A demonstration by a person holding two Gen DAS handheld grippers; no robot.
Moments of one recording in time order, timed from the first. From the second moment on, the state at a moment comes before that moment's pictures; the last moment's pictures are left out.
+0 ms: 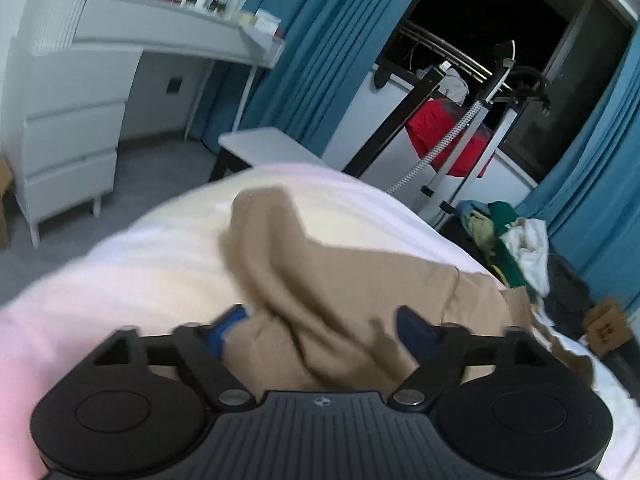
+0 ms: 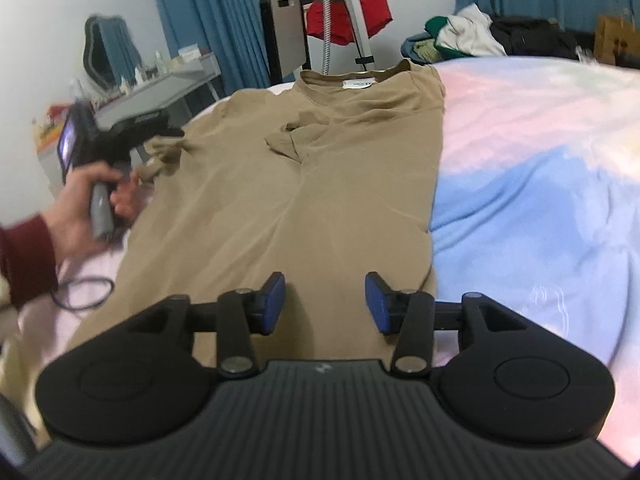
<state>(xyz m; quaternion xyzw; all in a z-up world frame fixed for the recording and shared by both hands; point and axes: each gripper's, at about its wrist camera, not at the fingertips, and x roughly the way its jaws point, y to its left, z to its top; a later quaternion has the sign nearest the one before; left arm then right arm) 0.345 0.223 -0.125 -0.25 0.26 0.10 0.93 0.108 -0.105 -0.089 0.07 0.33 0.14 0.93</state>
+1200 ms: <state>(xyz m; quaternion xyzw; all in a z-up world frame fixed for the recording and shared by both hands) 0.381 -0.125 -0.070 0.06 0.31 -0.03 0.95 0.115 -0.152 -0.101 0.17 0.33 0.08 0.93</state>
